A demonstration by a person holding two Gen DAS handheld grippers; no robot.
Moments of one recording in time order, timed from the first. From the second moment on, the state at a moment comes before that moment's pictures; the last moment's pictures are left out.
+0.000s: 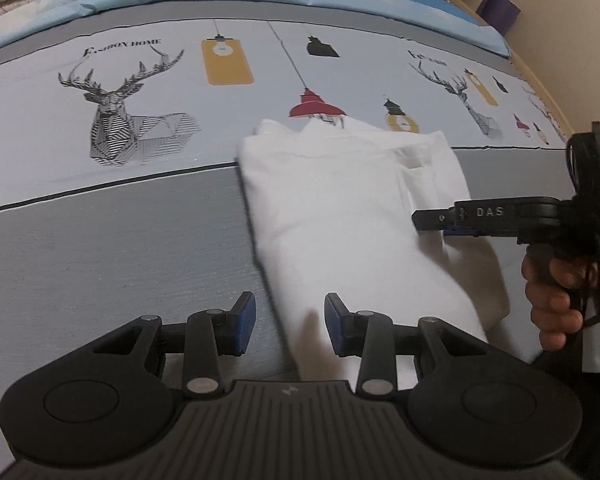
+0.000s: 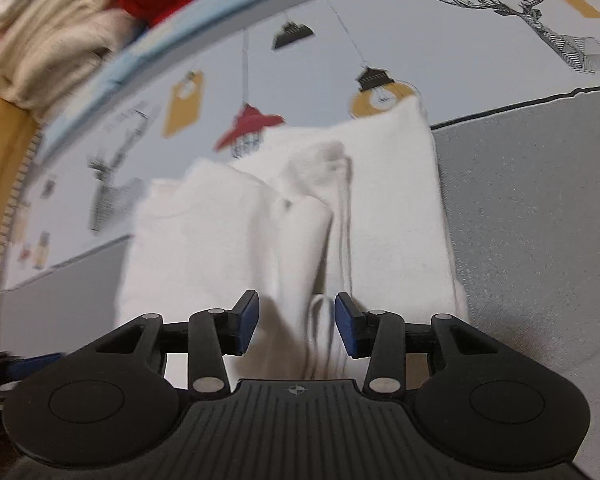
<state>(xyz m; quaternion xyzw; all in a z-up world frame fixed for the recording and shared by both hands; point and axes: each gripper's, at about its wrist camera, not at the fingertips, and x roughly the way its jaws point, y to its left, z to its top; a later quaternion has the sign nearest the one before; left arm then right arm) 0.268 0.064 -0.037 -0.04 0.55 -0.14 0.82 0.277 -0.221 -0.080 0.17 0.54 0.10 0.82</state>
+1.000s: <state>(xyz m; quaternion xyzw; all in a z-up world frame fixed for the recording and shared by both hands) 0.281 0.008 -0.039 -0.04 0.53 -0.20 0.82 0.225 -0.318 -0.057 0.21 0.57 0.18 0.78</state>
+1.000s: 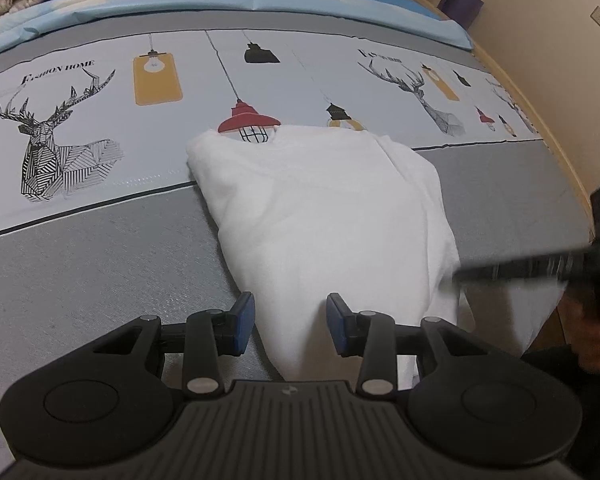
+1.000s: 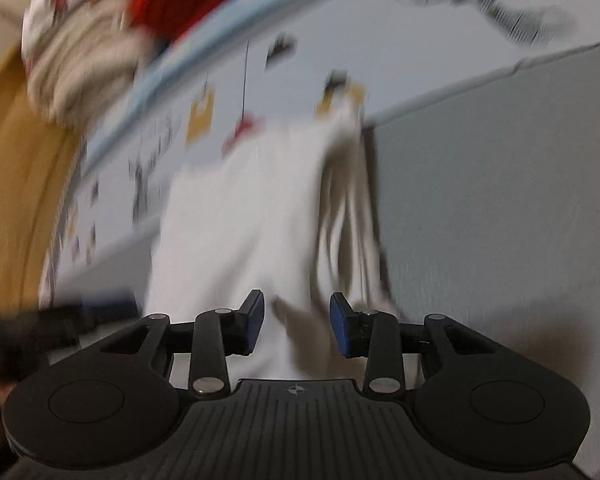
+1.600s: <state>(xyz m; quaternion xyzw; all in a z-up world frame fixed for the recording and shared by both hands) 0.265 0.014 -0.023 -0.06 0.50 -0.20 0.84 0.180 -0.331 0.033 0.21 0.37 0.29 0.86</state>
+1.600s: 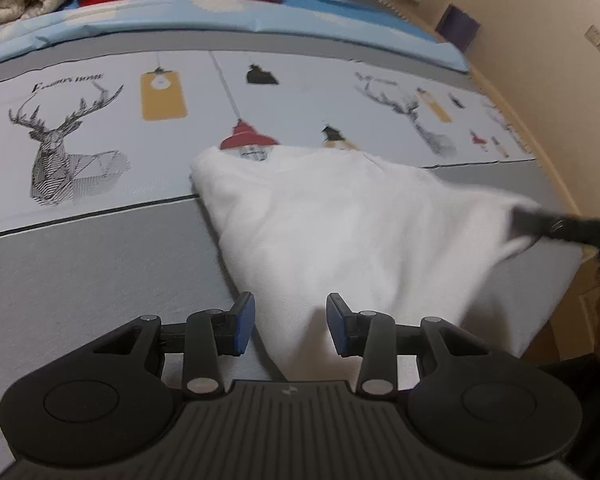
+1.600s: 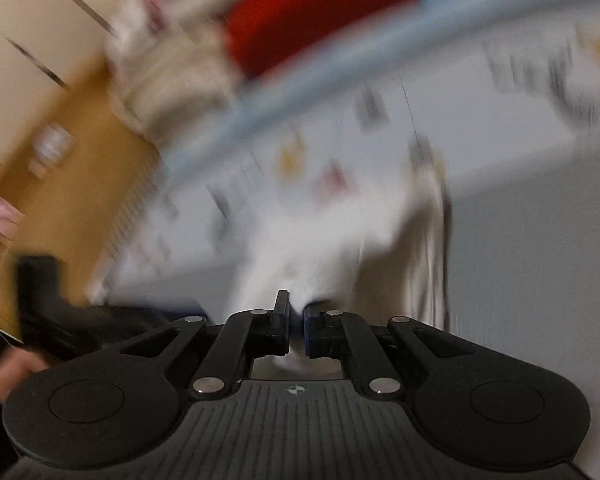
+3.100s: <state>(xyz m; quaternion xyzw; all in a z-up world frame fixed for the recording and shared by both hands) 0.340 0.015 -0.119 -0.26 0.57 -0.16 0.76 0.291 -0.300 -0.086 0.25 0.52 0.00 0.82</state>
